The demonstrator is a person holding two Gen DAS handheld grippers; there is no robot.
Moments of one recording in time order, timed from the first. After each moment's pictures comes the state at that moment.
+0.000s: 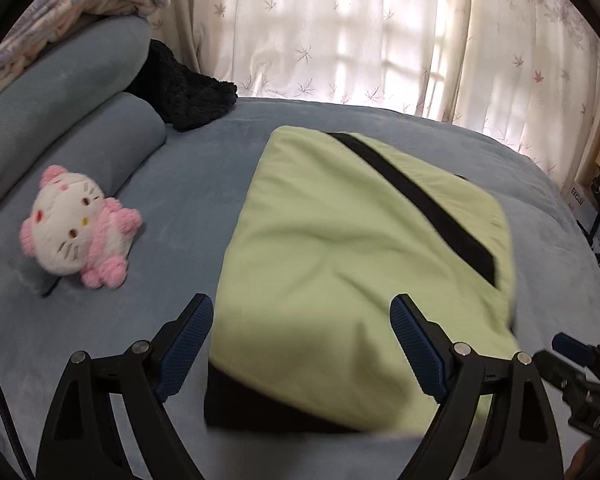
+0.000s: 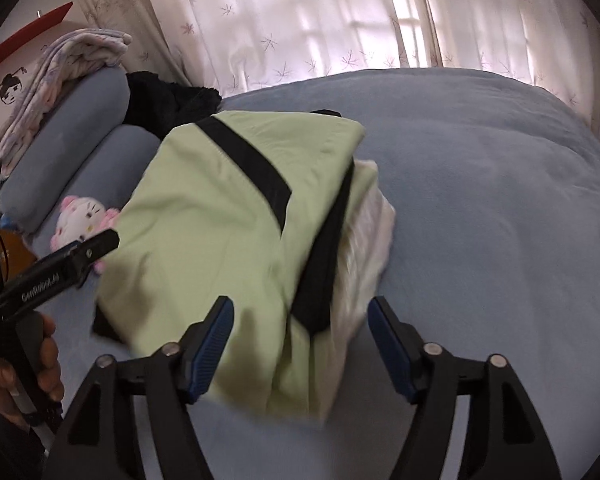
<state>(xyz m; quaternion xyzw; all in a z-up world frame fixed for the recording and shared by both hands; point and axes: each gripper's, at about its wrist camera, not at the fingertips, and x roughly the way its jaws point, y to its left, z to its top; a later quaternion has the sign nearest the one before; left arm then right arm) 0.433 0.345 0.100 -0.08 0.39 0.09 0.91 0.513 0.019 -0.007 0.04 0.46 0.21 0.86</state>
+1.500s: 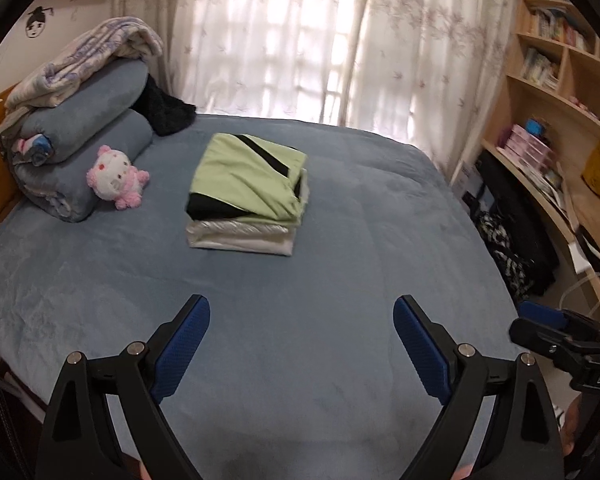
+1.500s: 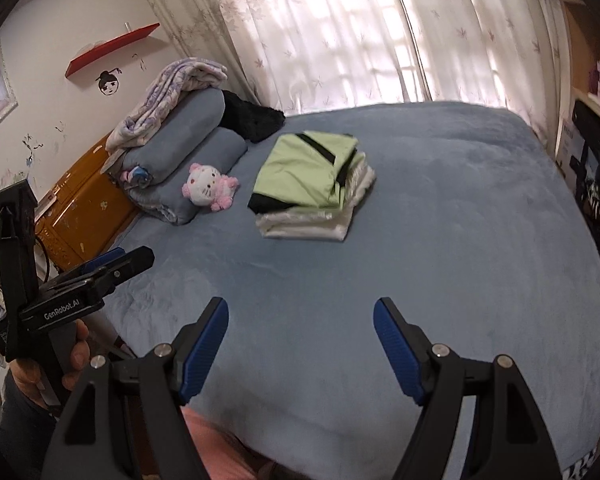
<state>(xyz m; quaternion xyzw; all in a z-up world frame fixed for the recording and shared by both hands) -0.012 0.166 0.281 -0.10 0.37 -0.01 0.93 0.113 -0.171 0.188 0.06 0.42 0.27 0.86</state>
